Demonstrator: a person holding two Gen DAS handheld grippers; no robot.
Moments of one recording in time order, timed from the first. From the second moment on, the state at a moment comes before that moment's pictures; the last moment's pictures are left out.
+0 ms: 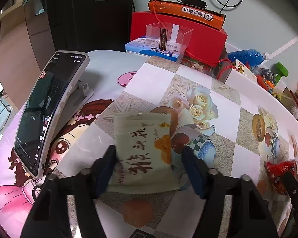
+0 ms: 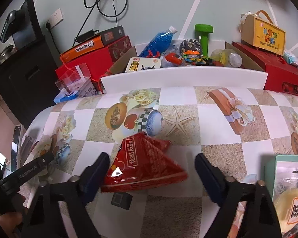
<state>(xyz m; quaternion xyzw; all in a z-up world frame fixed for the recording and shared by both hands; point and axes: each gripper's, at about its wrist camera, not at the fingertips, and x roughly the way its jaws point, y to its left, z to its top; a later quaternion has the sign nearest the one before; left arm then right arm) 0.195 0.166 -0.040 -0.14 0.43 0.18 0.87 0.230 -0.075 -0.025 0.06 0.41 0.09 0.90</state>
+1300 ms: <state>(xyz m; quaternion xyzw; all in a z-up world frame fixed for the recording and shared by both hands) 0.212 0.114 -0.034 -0.12 0.43 0.07 0.89 0.228 -0.087 -0.017 0.08 0.41 0.10 0.91</state>
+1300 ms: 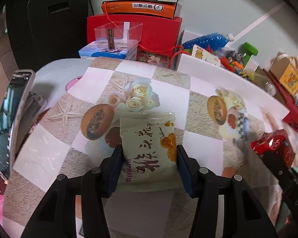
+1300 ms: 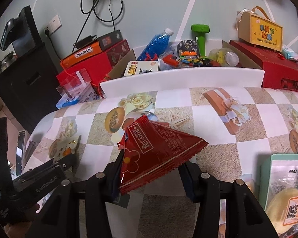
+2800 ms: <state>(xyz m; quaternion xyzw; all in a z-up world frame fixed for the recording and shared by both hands) 0.147 0.035 0.056 -0.14 0.39 -0.02 0.91 0.150 -0.157 0.065 0.12 0.38 0.04 0.92</state>
